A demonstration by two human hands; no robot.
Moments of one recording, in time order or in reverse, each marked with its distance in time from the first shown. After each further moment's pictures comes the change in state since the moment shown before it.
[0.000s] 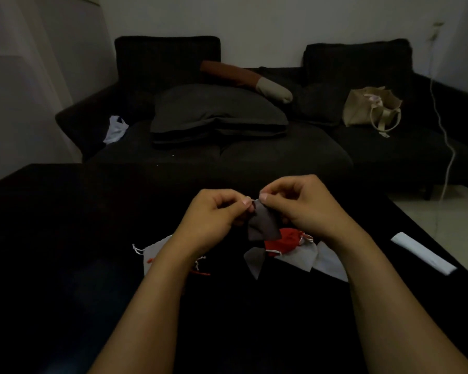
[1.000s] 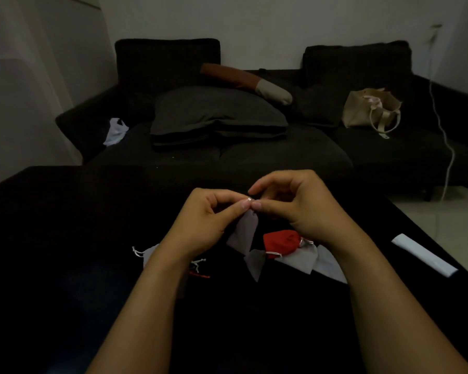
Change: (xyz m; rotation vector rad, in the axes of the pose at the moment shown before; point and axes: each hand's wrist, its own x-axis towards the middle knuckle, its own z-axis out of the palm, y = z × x) left_hand -0.006 0.003 -0.012 -0.032 -0.071 0.173; right_hand -0.006 -0.016 -0.001 -0.074 -0.069 -0.169
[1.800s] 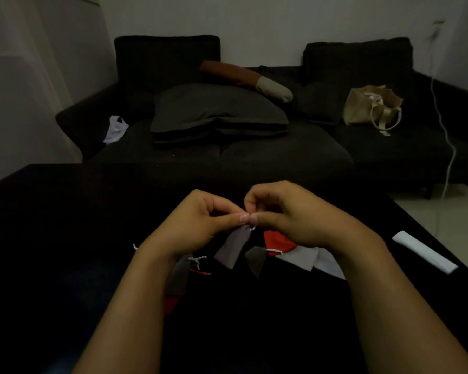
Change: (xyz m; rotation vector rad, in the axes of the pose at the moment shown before) left_hand -0.009 0.010 -0.012 0.033 -0.135 -0.205; right_hand 0.002 -0.010 0.004 -0.338 -0.328 0.048
